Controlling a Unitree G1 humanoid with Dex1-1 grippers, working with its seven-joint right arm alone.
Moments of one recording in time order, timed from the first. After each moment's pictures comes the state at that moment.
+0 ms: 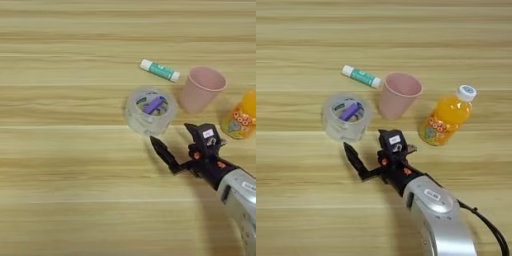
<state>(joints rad) 0.20 -0.34 -0.12 -0.29 0.21 0.33 0.51</state>
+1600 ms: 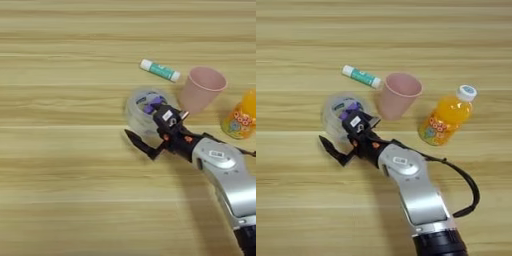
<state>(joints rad) -0.04 -0.41 0.08 -0.13 0.00 0.27 0.60</state>
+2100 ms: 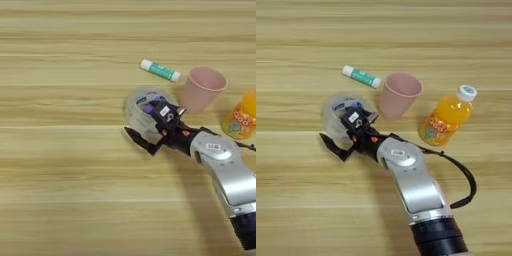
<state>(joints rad) -0.10 -0.42 0.09 -0.05 -0.01 0.25 0.63</state>
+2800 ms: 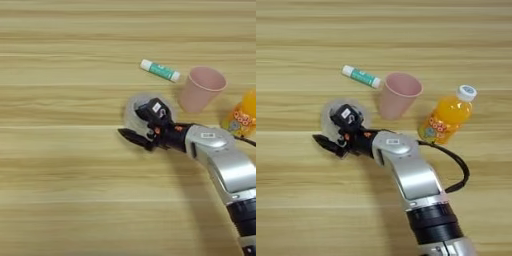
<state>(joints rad) -0.17 -0.43 0.13 -0.09 0.09 0.49 0.78</state>
